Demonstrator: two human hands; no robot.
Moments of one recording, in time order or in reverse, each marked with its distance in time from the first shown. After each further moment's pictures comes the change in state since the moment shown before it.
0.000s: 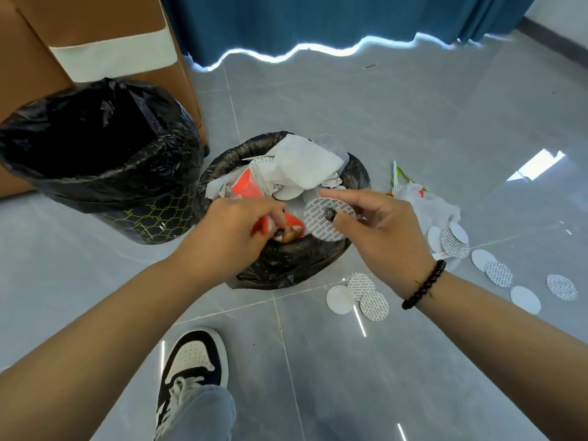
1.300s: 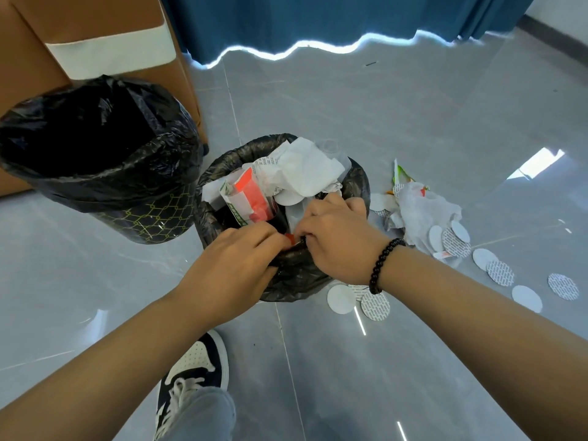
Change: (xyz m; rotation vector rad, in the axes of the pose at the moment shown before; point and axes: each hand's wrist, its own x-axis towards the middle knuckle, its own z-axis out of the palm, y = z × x) left_hand -0.028 -0.013 0.025 0.295 -0.111 0.250; right_hand 0.021 0.003 0.028 -0.985 -0.485 -0.242
